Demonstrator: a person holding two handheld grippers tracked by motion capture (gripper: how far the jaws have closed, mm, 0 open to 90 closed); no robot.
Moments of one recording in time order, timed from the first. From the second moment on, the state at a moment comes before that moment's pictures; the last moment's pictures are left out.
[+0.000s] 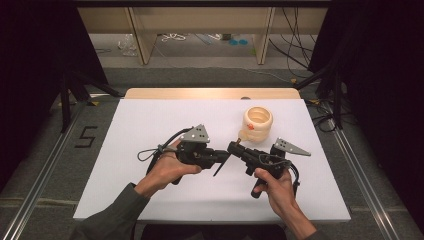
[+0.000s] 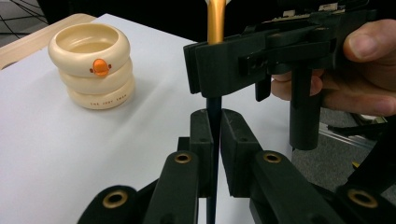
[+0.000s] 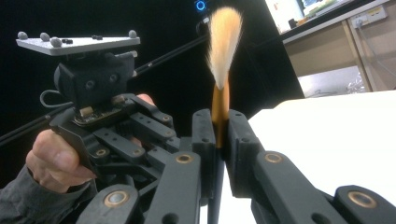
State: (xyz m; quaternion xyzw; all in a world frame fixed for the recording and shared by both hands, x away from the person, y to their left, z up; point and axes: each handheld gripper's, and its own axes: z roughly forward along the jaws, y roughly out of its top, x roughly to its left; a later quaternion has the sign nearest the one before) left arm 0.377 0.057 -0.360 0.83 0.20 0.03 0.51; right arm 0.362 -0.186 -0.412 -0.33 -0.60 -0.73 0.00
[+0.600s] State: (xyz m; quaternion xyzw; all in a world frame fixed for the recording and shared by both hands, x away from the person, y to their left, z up) left arm 0.366 0.075 -0.370 0.83 0.19 0.05 0.51; right arm 0.362 -0.188 -0.405 -0.31 -0.64 -0.70 -0.05
